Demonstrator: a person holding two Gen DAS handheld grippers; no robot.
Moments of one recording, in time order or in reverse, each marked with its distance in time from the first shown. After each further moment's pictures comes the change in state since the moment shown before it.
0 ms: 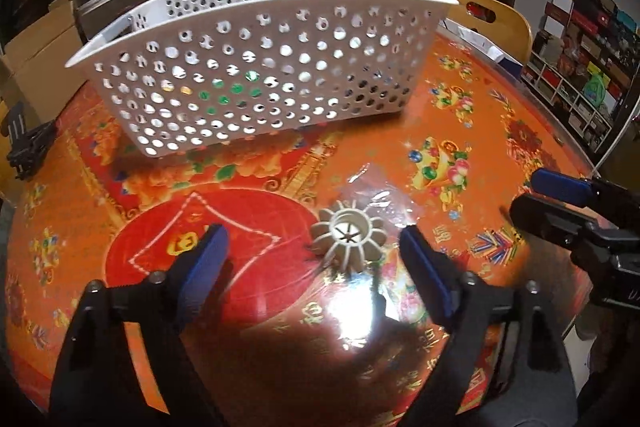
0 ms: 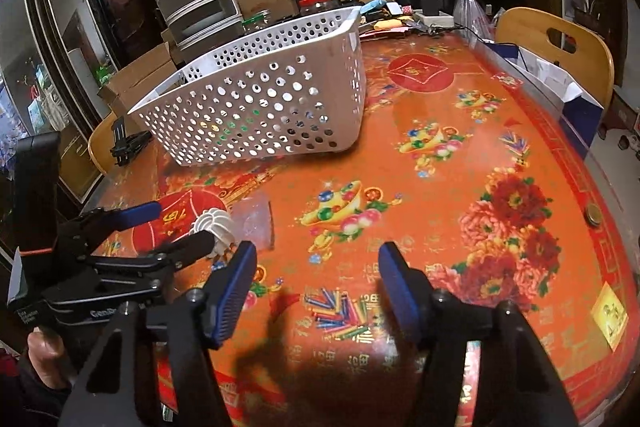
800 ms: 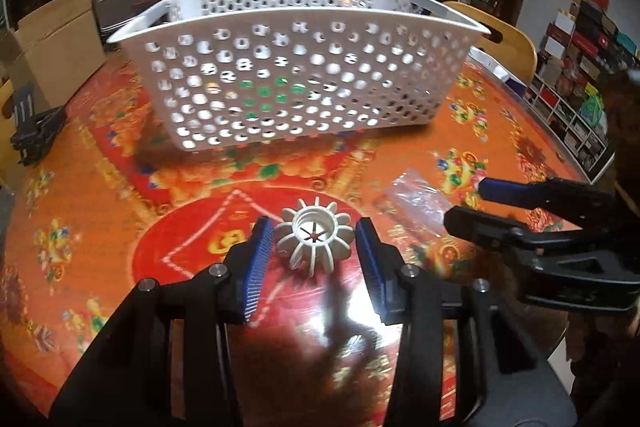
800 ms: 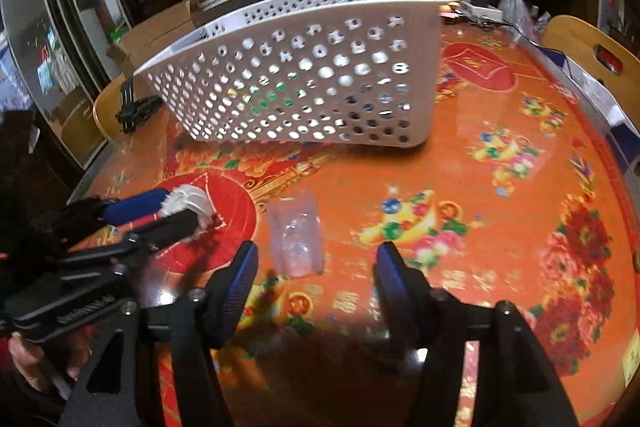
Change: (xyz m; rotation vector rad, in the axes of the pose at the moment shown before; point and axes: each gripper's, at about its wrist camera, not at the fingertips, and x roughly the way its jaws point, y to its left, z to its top) left arm -0.013 0.051 -0.009 -0.067 -0.046 -0.027; right arm 0.060 0.047 0.016 -0.114 0.103 0.024
